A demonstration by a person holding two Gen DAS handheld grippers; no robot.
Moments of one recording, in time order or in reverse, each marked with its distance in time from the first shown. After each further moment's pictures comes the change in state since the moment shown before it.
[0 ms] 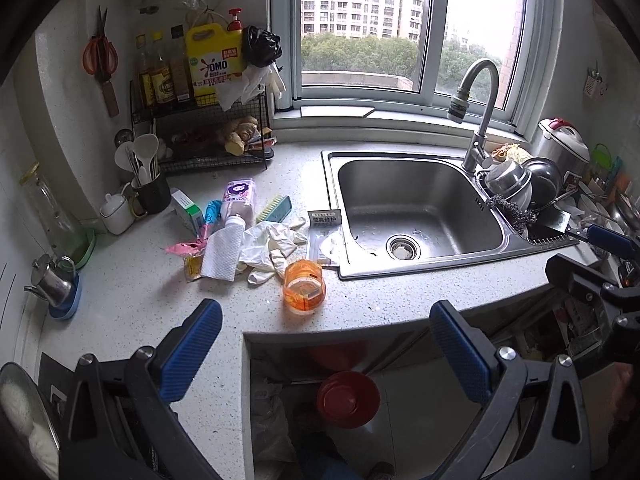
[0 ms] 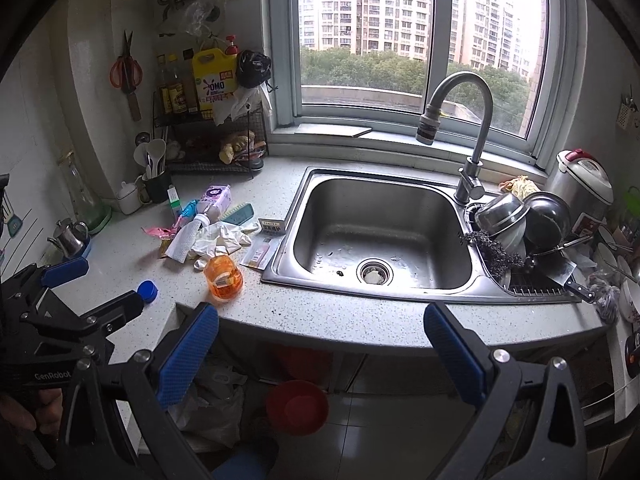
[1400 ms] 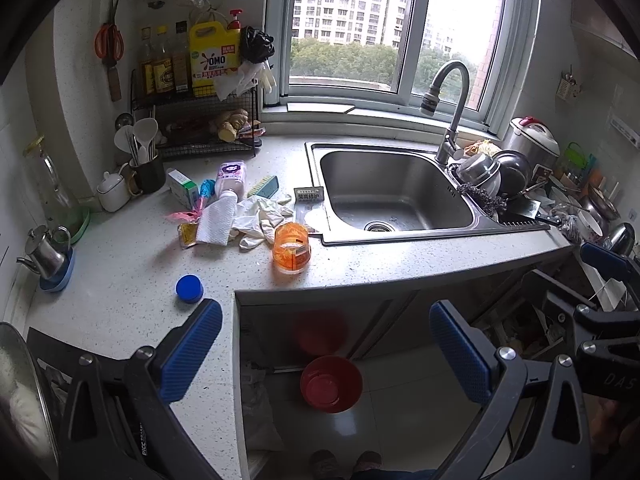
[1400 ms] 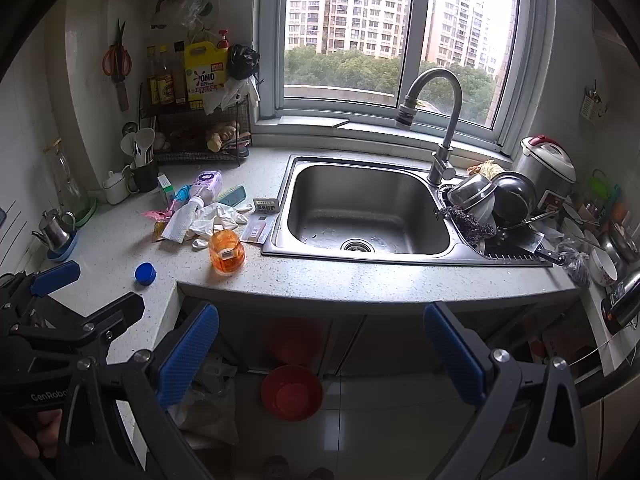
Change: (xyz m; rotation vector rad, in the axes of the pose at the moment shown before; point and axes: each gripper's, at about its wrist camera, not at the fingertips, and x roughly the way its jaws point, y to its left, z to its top) left arm -0.057 0.001 -0.071 -0.009 -0.025 -0.091; right arm -0.050 0.040 -0.053 0.046 0.001 -0.153
